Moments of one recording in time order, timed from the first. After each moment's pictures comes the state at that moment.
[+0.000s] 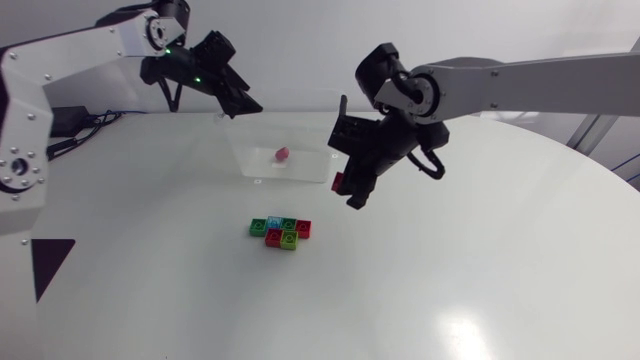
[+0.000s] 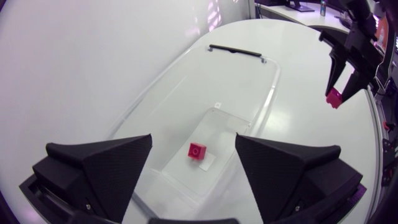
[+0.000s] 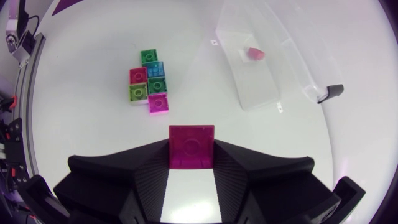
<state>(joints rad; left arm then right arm) -0.09 2.25 2.14 -0.72 0.59 0.87 0.49 1.86 1.44 -0.66 -0.18 -0.72</state>
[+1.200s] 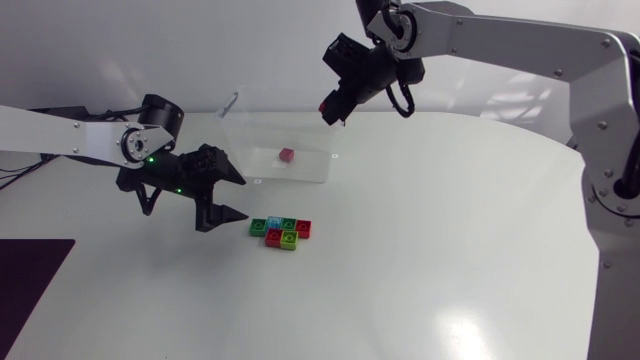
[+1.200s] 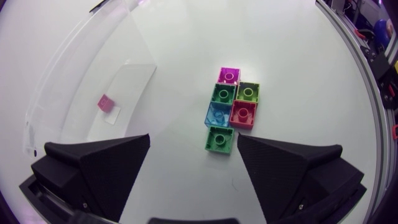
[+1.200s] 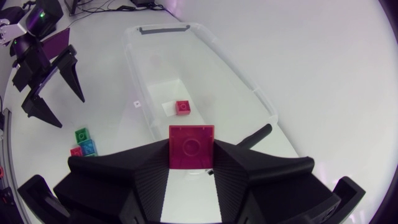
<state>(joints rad) -0.13 1.83 1.12 -0.37 0.55 1.23 0.41 2.18 2.04 -0.65 -0.19 -0.55</state>
